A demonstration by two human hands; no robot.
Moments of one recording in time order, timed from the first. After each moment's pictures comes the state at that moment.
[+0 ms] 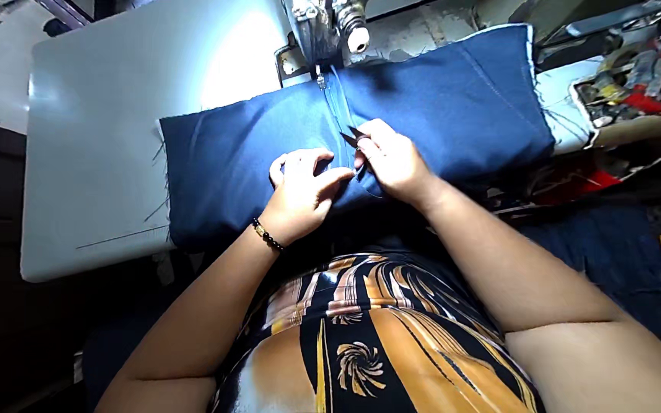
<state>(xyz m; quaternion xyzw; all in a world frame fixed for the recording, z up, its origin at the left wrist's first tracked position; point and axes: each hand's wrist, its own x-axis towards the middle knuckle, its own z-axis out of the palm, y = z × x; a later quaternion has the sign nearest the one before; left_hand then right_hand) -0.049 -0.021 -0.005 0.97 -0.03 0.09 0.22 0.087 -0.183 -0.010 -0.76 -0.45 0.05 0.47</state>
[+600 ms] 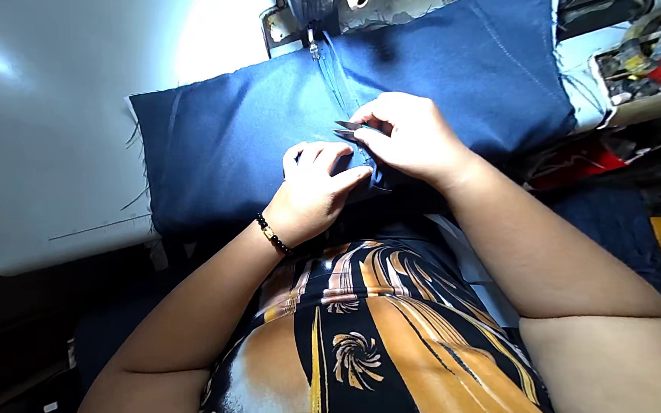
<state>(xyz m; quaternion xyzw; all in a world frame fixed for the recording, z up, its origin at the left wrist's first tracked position) -0.048 -0.043 -0.012 0.97 -0.11 0.12 0.20 0.106 -0.196 -0.001 -0.78 -0.50 0.01 0.38</state>
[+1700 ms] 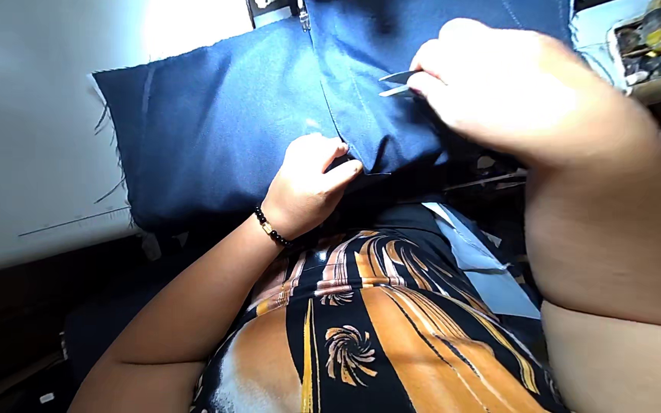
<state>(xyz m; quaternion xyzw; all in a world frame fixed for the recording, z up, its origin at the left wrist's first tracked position) -0.046 -0.047 -0.032 0.93 -0.14 0.25 0.21 0.122 -0.226 0.070 -0.87 -0.49 0.04 0.08</state>
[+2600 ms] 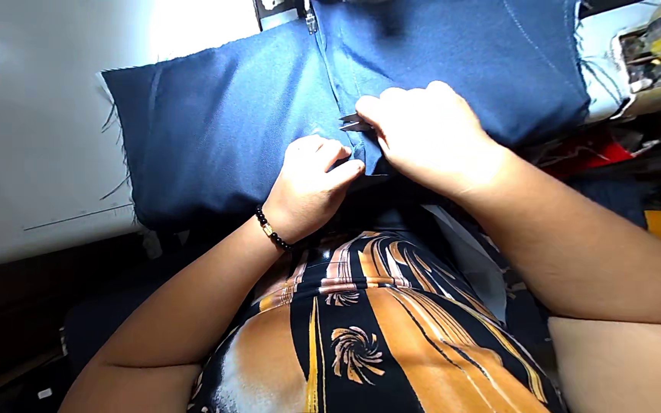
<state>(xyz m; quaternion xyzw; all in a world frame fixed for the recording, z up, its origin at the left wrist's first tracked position) -0.046 -0.049 -0.025 0.94 -0.12 0.23 0.21 0.093 -0.199 0.026 -0.85 -0.53 0.02 0.06</state>
